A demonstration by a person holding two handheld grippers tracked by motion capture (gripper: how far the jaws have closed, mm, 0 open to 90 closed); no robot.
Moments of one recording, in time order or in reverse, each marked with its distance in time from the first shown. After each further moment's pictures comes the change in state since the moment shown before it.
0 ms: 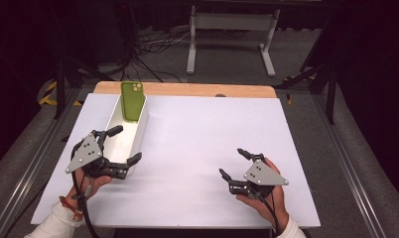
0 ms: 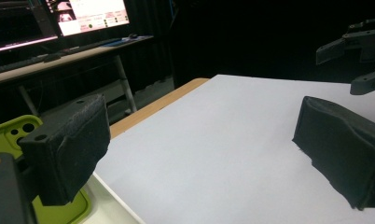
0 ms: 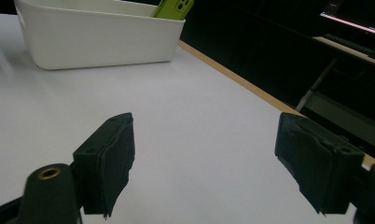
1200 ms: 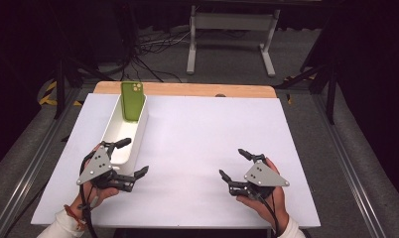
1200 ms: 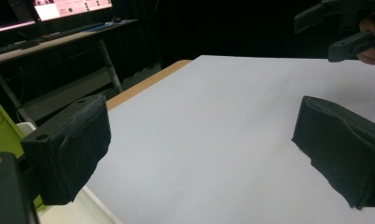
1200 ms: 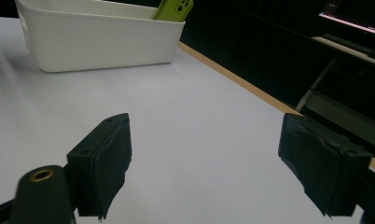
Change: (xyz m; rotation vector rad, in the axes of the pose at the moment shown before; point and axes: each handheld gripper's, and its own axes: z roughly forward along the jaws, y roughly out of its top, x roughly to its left) left arm -0.025 -0.018 0.004 0.074 -0.045 0.028; right arm 0.002 0.001 -0.003 -0.003 -0.002 0.010
